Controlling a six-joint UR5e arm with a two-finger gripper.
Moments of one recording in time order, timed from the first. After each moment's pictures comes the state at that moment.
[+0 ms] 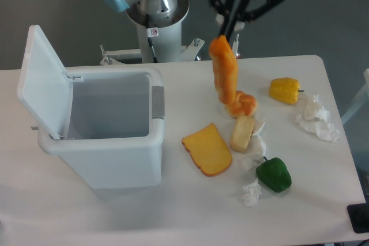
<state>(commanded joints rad) 2.78 -1.51 -1.42 -1.17 0.63 0.61</state>
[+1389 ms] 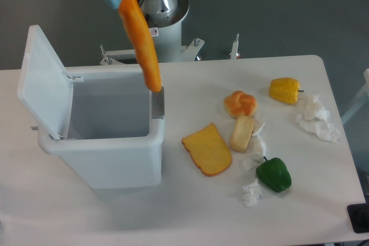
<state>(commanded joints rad) 2.64 -1.49 -1.43 -1.16 0.51 0.53</state>
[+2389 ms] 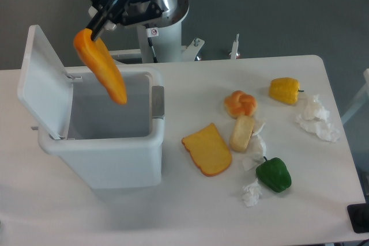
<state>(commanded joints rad) 2.53 -1.55 -1.50 -1.16 0.50 0.53</state>
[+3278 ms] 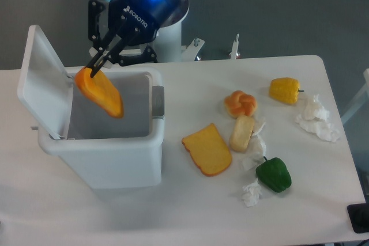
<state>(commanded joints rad) 2.52 -1.59 -1.57 -1.16 0.51 0.54</state>
